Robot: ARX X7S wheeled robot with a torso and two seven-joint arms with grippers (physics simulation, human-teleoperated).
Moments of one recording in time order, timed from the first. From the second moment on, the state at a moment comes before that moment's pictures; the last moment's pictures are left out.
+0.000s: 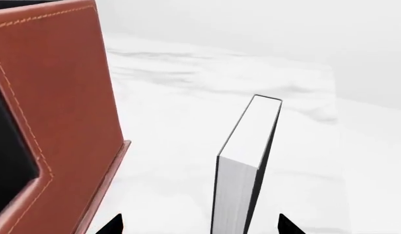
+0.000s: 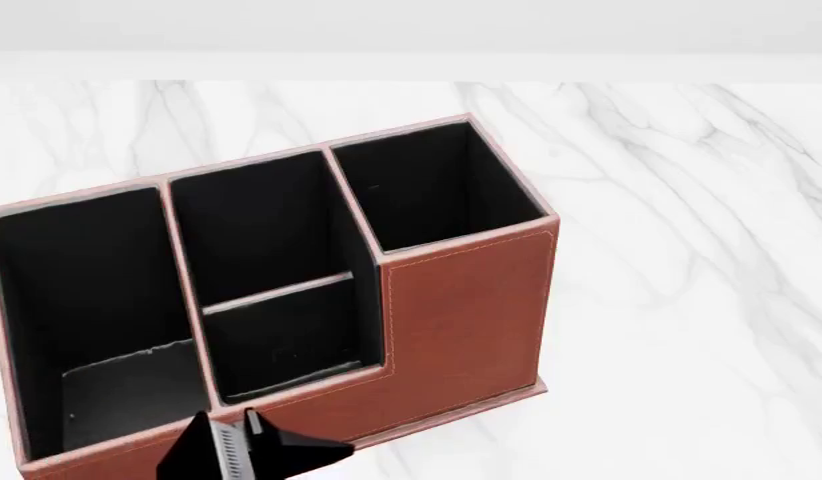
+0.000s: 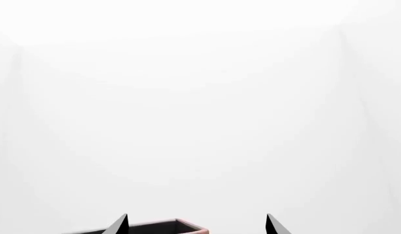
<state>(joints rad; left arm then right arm) -0.59 -0.41 0.80 -0.32 -0.59 -0.09 0.61 -0.21 0.33 -0.31 -0.11 0.04 -0.82 0.46</state>
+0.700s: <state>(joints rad) -0.66 -0.32 0.85 -0.43 -0.53 -0.09 0.62 -0.22 0.34 -0.32 -0.11 0.04 -0.82 0.46</state>
